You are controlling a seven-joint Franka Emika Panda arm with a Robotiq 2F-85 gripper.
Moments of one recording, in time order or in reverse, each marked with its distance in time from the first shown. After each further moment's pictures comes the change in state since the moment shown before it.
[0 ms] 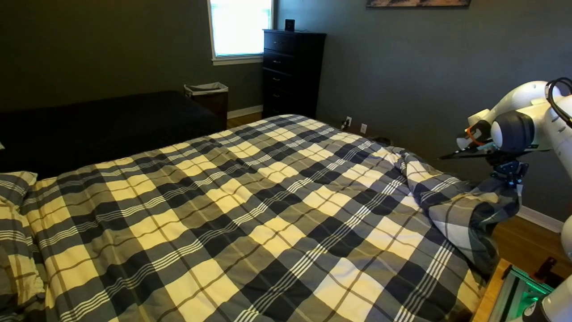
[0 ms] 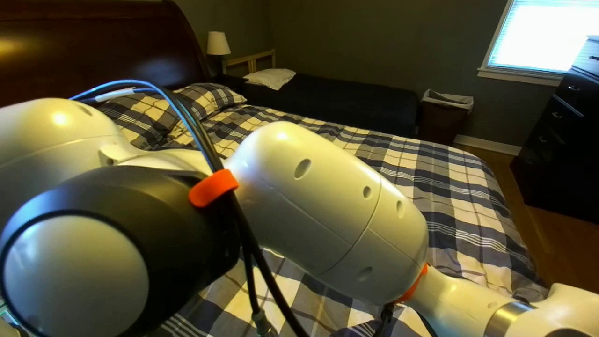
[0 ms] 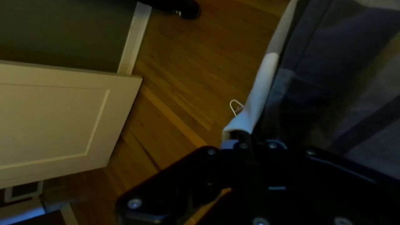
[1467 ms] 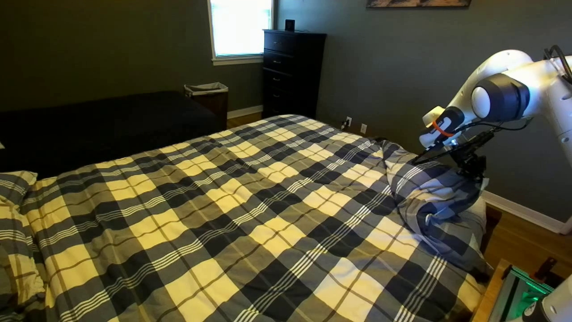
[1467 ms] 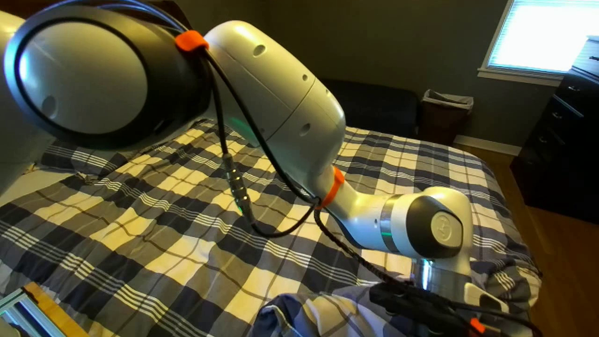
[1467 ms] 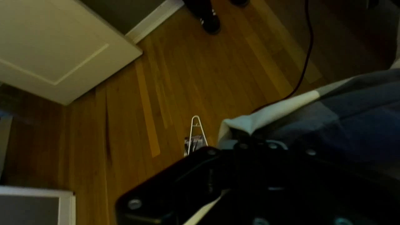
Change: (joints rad) arm 0.345 -0.261 0.004 -0.438 -0.117 -0.040 -0.288
